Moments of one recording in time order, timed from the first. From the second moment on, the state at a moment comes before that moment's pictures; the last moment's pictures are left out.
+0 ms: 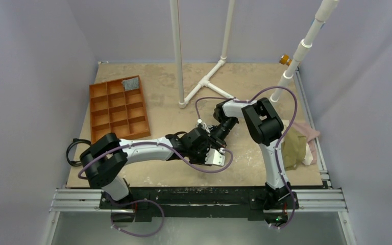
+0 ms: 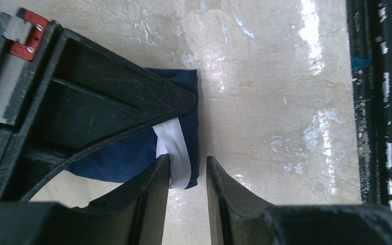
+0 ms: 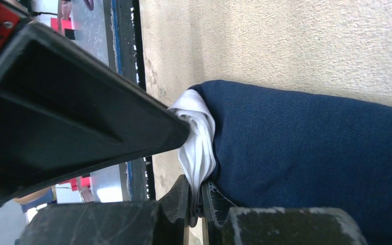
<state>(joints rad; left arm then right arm) -1.02 1.59 0.89 -0.22 0.28 0.72 0.50 2.25 1.43 -1.26 -0.94 -0.95</state>
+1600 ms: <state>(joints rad) -0.84 1.87 1.16 -0.57 0.64 0.53 0.42 1.93 1.30 -1.04 -0.69 -0.74</state>
